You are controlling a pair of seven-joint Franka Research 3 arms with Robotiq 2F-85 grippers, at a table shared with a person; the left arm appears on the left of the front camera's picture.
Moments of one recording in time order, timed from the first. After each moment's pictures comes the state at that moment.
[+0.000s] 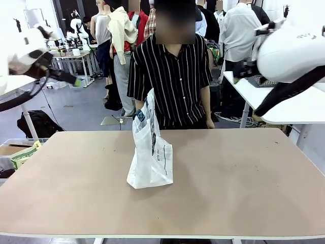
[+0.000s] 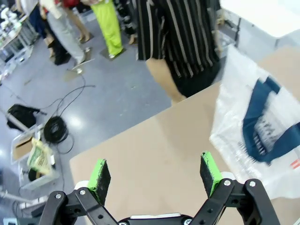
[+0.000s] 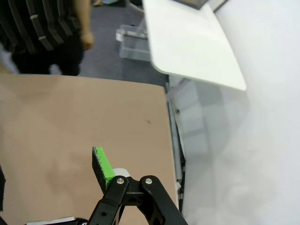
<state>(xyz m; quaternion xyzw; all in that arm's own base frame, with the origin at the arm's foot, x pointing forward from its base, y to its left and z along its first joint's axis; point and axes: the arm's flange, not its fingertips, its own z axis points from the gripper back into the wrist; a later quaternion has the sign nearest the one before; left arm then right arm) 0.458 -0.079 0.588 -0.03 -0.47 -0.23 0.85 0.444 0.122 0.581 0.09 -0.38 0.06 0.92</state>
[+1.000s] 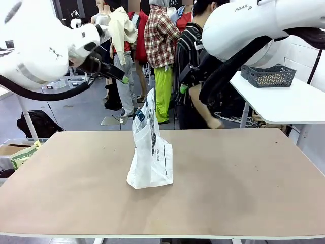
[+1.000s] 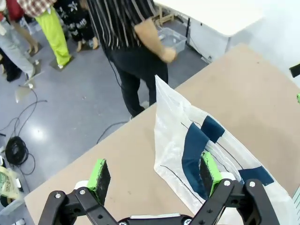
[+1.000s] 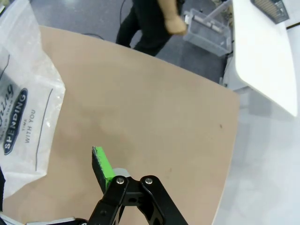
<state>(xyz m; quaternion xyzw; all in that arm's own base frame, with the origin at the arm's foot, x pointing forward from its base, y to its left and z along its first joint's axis) 0.516 -0.194 0.578 -0.11 -0.42 -0.29 0.85 0.478 0.246 0.570 0.17 -0.26 0.14 0.94</state>
